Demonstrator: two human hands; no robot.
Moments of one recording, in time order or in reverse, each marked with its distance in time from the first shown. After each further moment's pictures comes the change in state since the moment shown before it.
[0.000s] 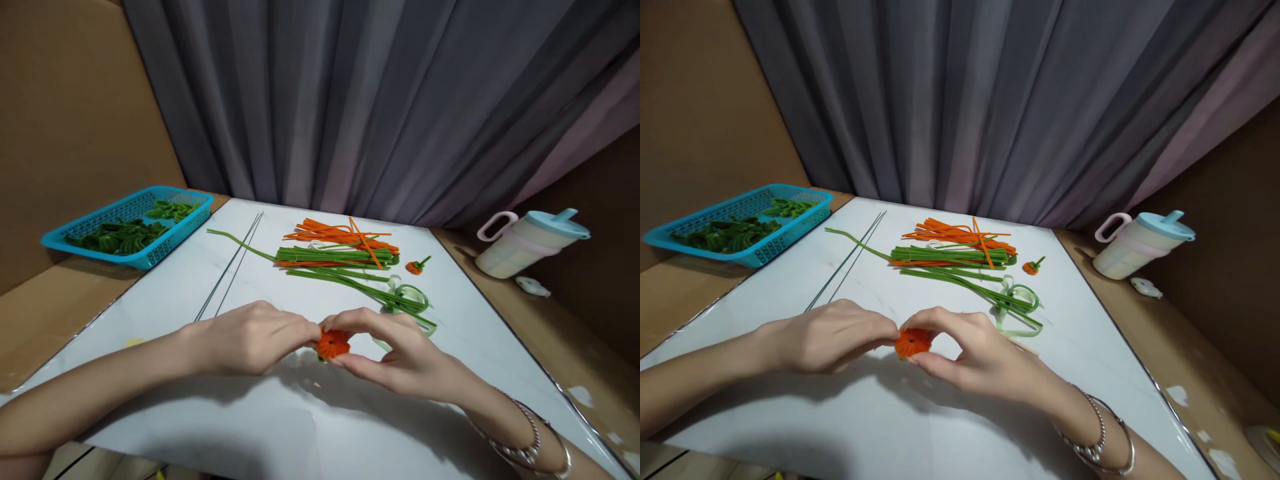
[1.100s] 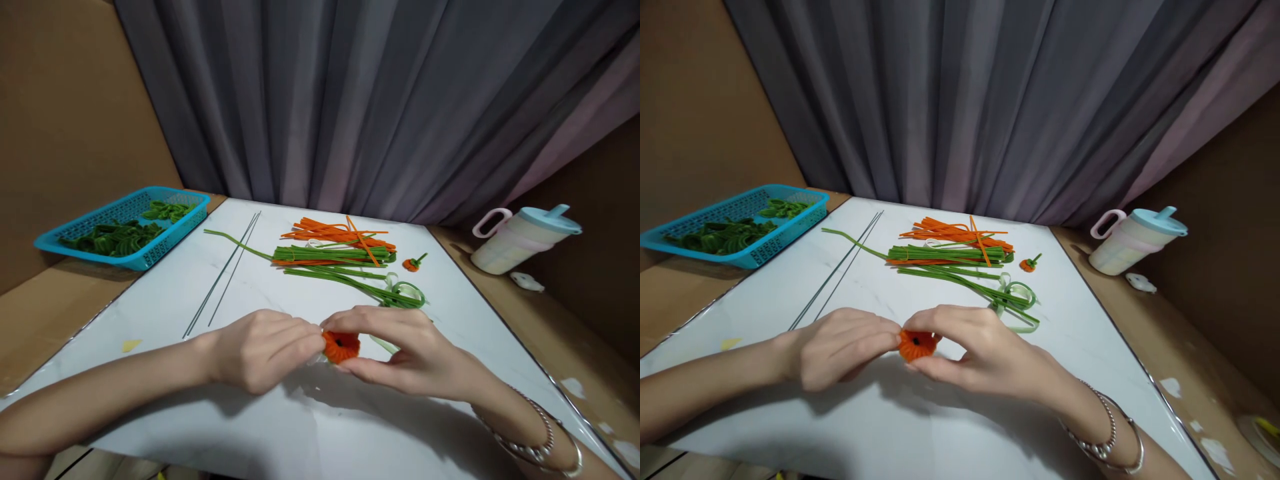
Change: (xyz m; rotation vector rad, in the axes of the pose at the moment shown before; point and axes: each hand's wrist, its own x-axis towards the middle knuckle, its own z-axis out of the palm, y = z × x) left_hand 0.003 0.000 0.017 0.043 0.253 0.207; right_hand 0.004 -0.011 -0.010 -0.138 0.013 -0.124
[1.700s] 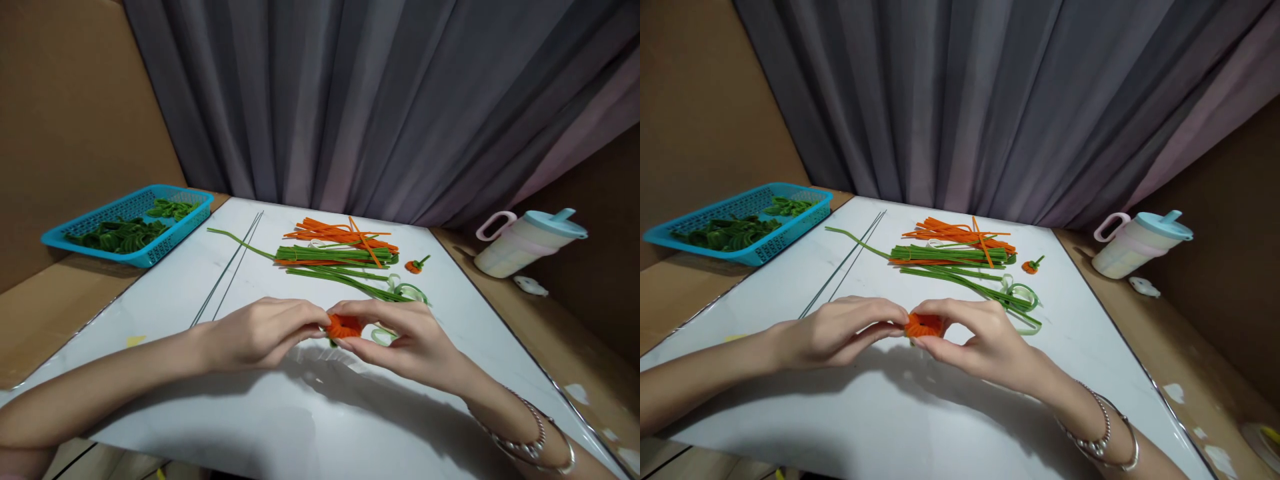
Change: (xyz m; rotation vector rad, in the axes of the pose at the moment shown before) left_hand 0.005 0.000 -0.006 -0.129 -0.002 -0.276; right_hand -0.001 0.008 0.005 -0.011 0.153 0.075
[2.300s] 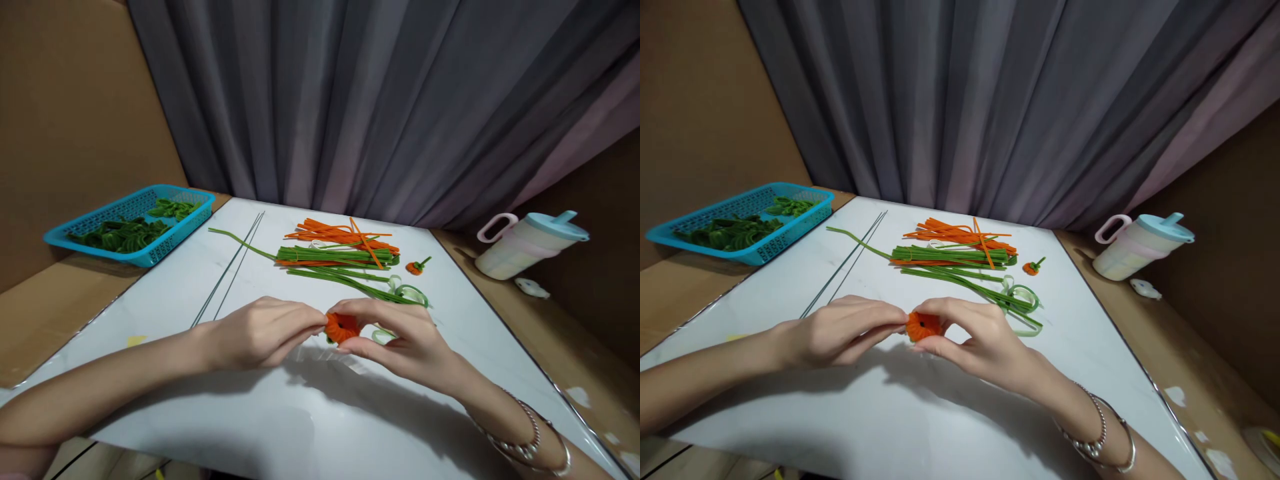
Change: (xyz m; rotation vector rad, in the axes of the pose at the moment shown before) left_hand -0.003 -0.004 0.002 0.085 0.049 0.056; right_hand -0.001 0.004 0.003 0.019 0.004 -0.033
